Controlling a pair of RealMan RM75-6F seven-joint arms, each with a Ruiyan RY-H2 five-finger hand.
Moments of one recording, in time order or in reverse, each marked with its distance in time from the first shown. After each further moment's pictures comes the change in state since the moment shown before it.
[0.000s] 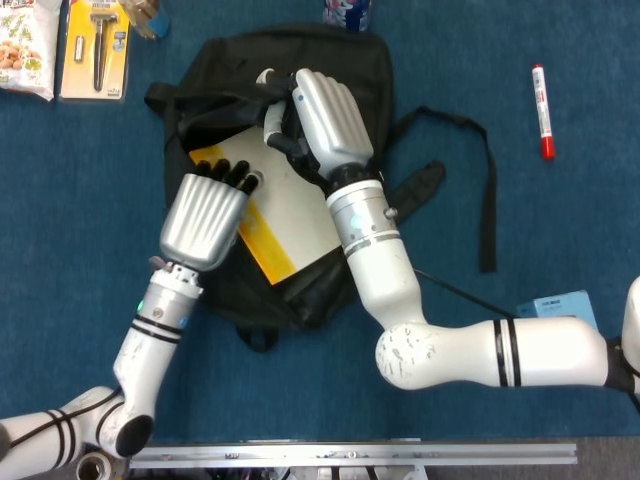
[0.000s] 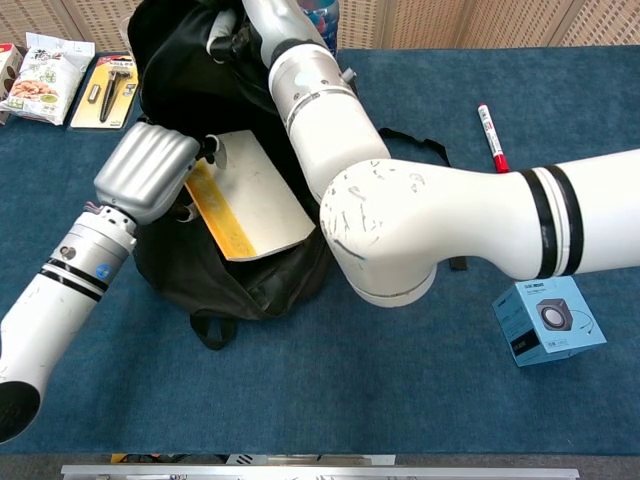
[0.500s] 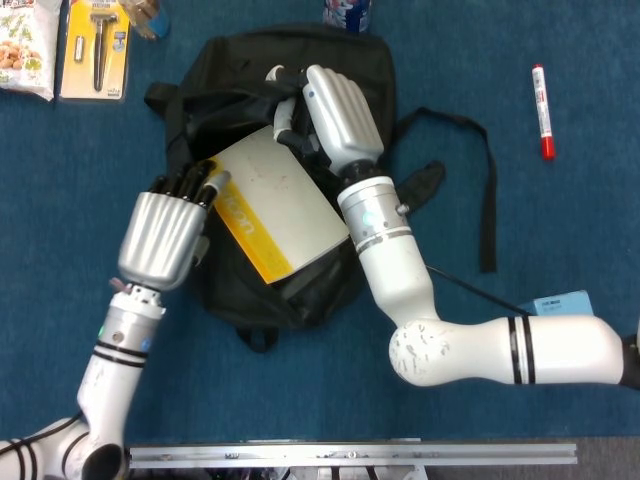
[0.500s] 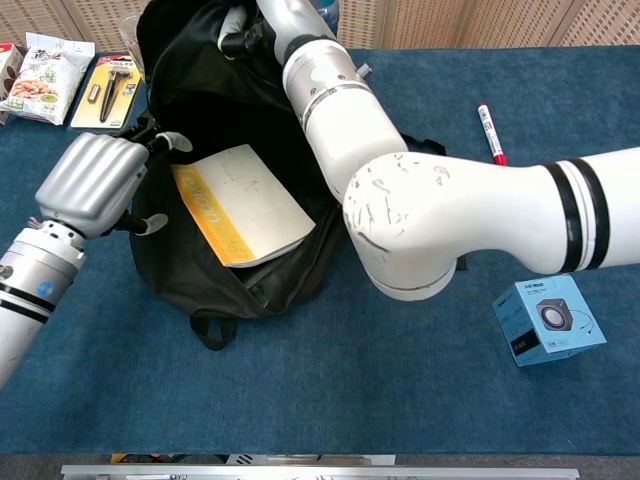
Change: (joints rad) left arm 0.090 0.124 0.054 -0.159 -0.012 0.064 -0.003; right arm -0.031 0.039 -0.016 -0.034 -0.002 -0.019 0.021
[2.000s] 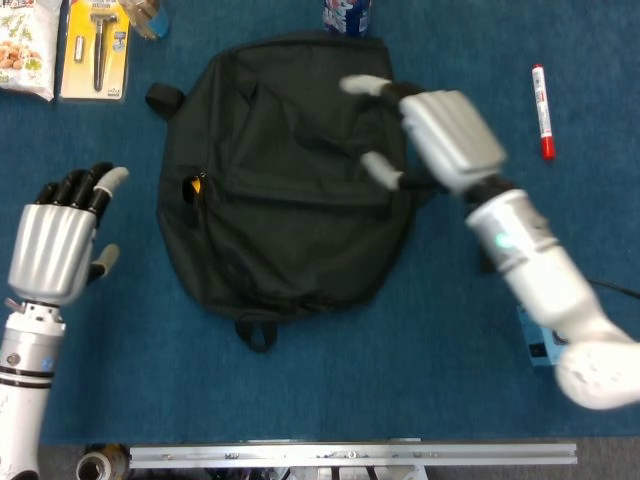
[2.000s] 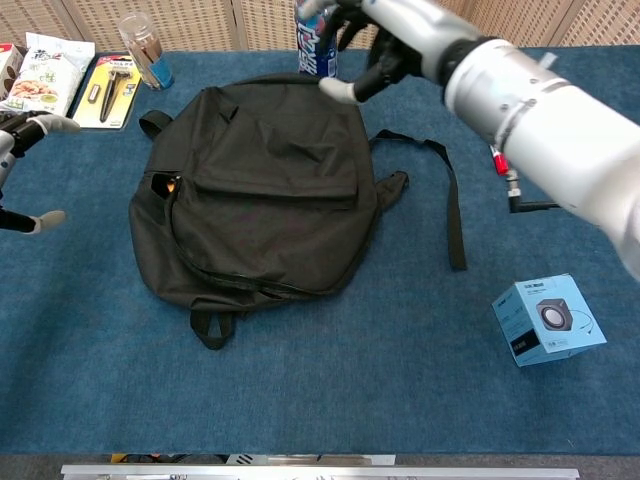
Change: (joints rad) left arm 0.131 0.254 0.019 -0.073 0.034 0.068 -0.204; right arm -0.259 0.531 -0.336 -0.361 -0.219 -0.120 0.011
